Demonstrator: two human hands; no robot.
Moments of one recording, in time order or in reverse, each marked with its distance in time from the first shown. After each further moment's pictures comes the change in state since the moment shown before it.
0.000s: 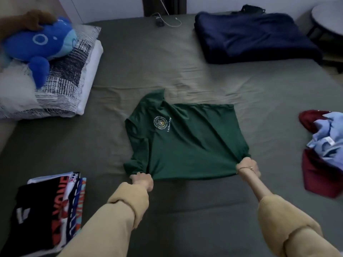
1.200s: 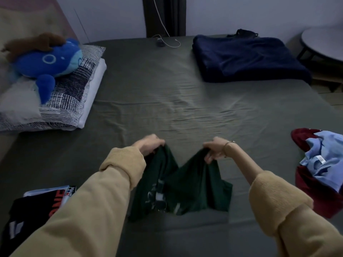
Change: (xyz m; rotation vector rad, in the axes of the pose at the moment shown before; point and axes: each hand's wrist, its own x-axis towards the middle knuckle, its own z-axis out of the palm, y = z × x) left_hand -0.023 0.000 -0.168 -0.955 0.167 0.276; right_hand -0.032 -0.114 -0.078 -0.018 -0.542 -0.406
